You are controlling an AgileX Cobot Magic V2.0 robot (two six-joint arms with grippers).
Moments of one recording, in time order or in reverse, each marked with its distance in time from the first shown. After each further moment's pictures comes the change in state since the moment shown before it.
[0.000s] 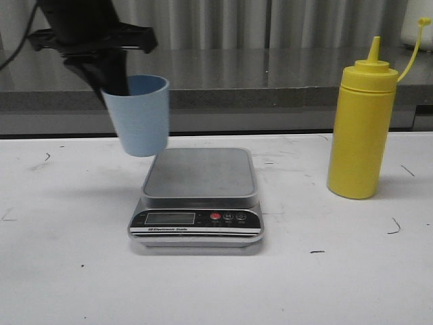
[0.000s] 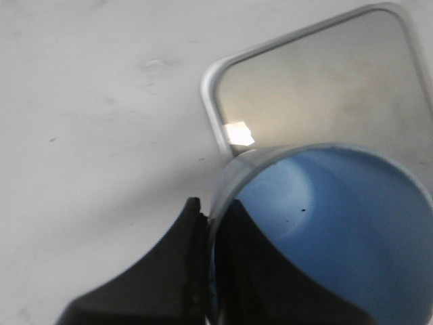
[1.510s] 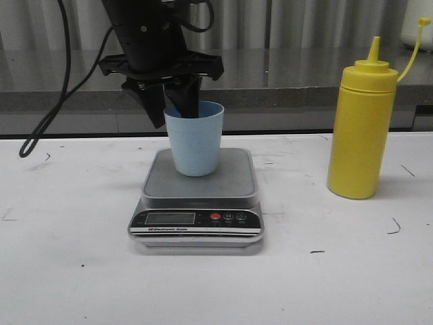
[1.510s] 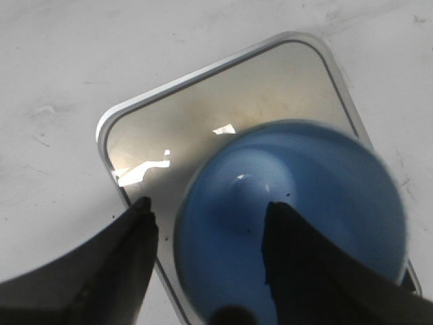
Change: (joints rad) left arm -0.101 0.174 -0.174 0.007 0.013 -0.078; right arm 0.000 0.000 0.000 0.000 0.000 0.000
